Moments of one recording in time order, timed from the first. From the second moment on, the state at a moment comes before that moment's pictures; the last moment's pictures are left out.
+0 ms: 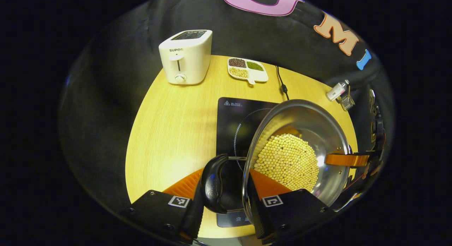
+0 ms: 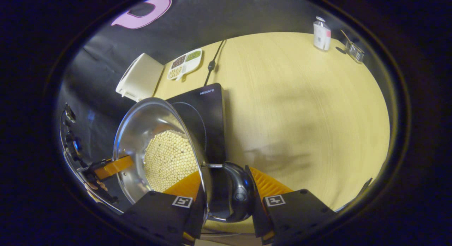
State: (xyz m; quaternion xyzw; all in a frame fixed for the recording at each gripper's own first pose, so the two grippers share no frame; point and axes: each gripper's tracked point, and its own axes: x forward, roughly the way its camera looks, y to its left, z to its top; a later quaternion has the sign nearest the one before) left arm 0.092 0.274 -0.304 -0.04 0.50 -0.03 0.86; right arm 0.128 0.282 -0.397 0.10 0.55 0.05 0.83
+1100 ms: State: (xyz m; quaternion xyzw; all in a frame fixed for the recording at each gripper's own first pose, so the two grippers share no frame) left arm 0.122 0.289 -0.329 -0.04 0.49 -0.02 0.87; right arm 0.168 0.288 -0.406 0.09 0.51 0.05 0.85
